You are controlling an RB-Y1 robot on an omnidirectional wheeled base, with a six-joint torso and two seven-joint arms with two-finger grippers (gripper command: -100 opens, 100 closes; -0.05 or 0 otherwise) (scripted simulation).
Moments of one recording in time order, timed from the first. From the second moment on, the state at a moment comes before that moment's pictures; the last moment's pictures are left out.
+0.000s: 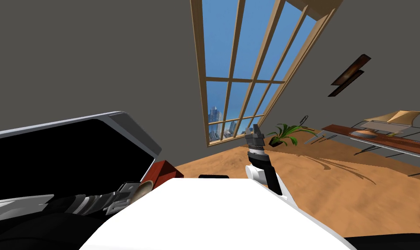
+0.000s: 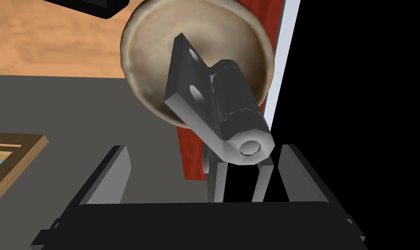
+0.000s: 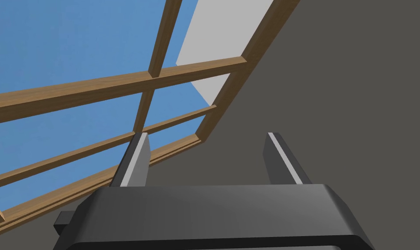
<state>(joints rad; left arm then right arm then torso) 0.47 1.91 -1.00 -1.36 0.24 -0.56 0.09 0.48 -0.03 0.00 -2.25 -0.04 -0.48 0.03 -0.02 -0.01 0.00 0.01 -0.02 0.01</state>
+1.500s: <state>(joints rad) 0.44 2.05 -1.02 -1.58 0.30 -0.52 0.10 0.48 -0.03 0.00 -2.25 -0.04 -0.48 0.03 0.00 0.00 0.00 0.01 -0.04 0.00</state>
